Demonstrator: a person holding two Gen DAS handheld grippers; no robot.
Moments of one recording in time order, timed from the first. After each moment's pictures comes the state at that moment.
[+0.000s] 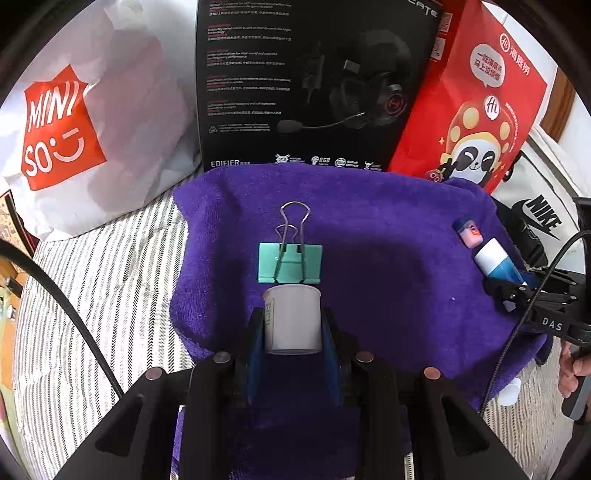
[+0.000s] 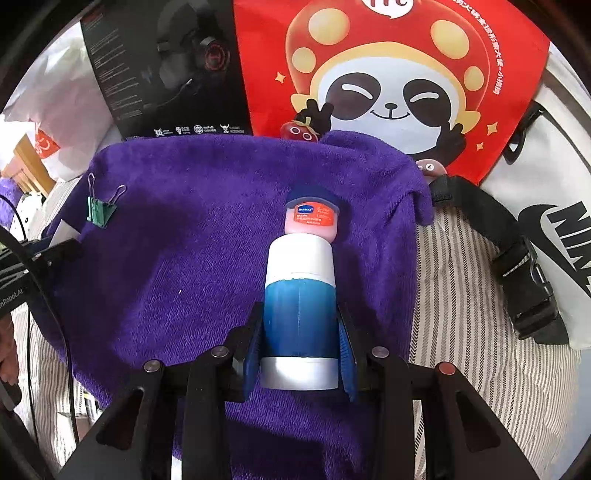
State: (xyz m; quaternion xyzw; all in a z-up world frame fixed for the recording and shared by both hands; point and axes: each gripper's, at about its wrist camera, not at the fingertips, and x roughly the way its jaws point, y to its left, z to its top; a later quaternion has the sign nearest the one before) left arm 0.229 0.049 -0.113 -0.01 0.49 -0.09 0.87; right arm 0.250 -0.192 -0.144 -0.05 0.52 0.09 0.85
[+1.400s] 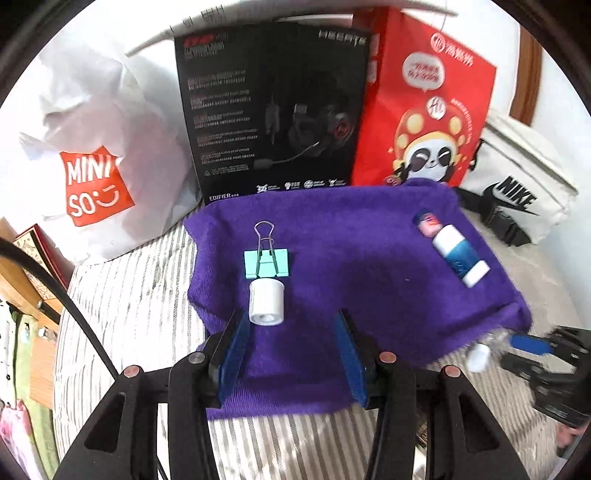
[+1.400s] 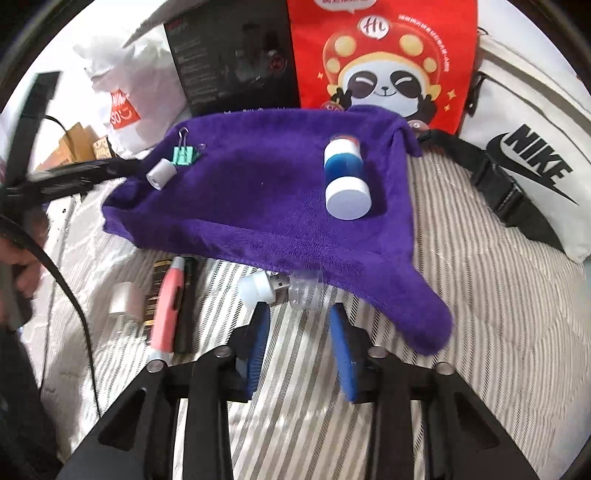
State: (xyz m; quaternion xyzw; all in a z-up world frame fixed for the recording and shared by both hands) left arm 0.171 0.026 -0.058 0.05 0.45 -0.09 0.89; right arm 0.113 -0.202 -0.139 -0.03 0.48 0.13 0.87
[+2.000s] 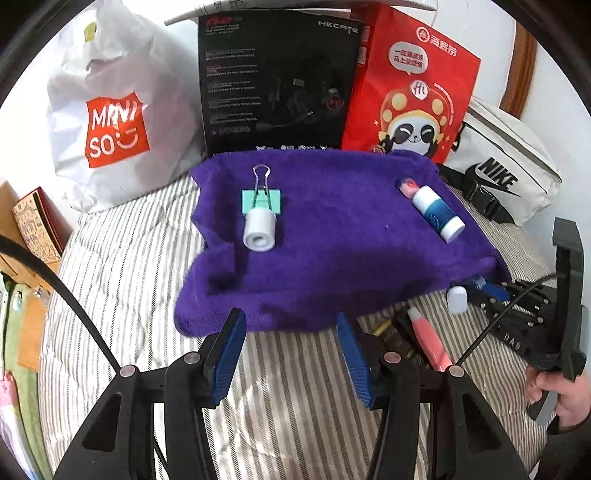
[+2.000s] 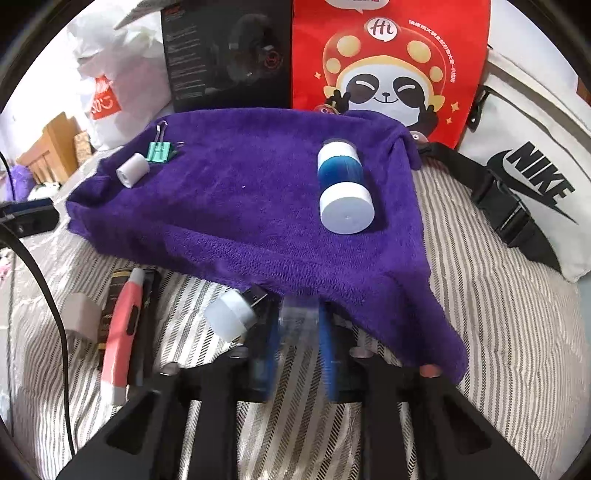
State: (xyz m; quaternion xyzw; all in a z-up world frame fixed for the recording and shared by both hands) left arm 0.114 0.035 -0.075 0.02 0.47 -0.10 0.88; right arm 0.123 -0.198 -0.156 -0.04 0.45 0.11 0.89
